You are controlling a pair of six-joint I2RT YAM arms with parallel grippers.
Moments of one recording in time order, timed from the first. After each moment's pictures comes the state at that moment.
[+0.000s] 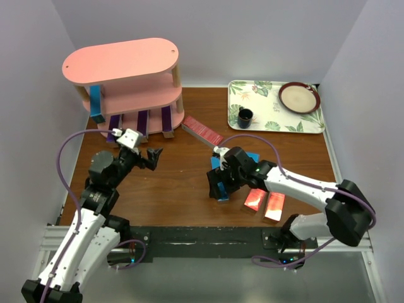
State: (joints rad) left arm -0.28 0.58 0.56 -0.07 0.21 0.05; right arm 0.83 1.32 0.76 -0.41 -0.18 0.38
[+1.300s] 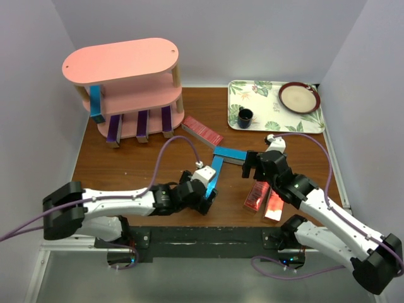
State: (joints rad) left arm -1.23 1.29 0.67 -0.20 -0.38 -0.48; right arm 0.65 0.83 0.62 -0.47 0.38 0.56
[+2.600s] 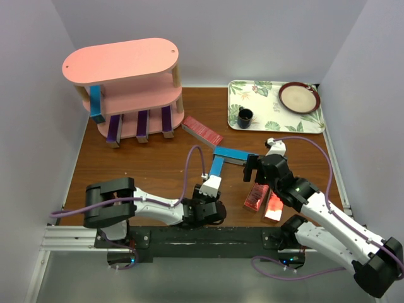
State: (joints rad) left arm -1.41 1.66 0.74 -0.07 -0.82 -0.83; right arm 0.65 0.79 0.57 -0.47 0.37 0.53
